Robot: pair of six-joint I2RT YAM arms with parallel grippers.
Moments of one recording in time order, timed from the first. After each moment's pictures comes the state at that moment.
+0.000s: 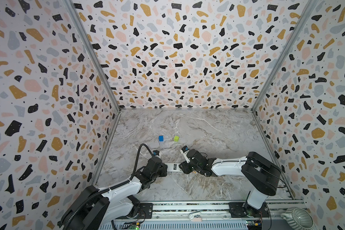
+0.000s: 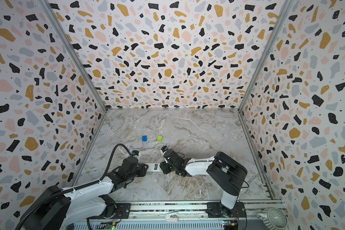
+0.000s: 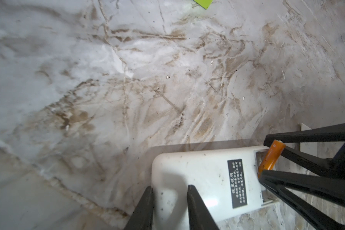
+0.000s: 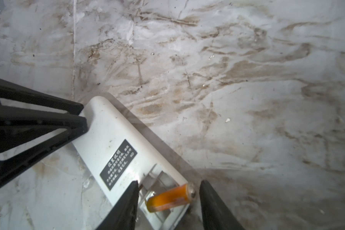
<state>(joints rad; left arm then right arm) -0.61 1.11 0.25 0.06 -0.02 -0.61 0.98 1.73 0.81 0.13 -0.03 0.40</state>
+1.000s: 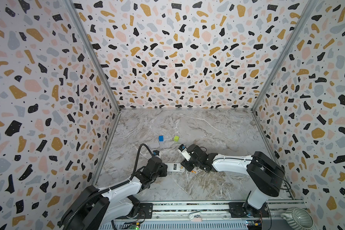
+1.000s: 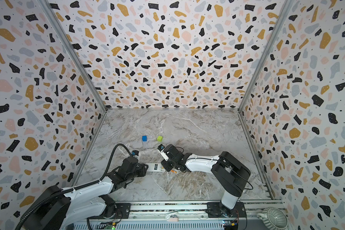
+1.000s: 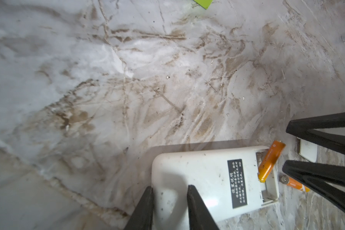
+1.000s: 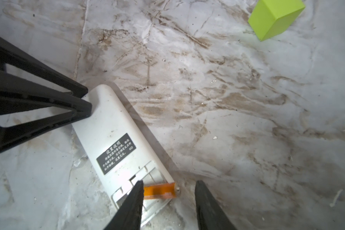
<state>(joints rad) -0.61 1.11 0.25 0.06 -0.02 -0.61 0.95 1.70 0.90 -0.05 -0.08 0.10</state>
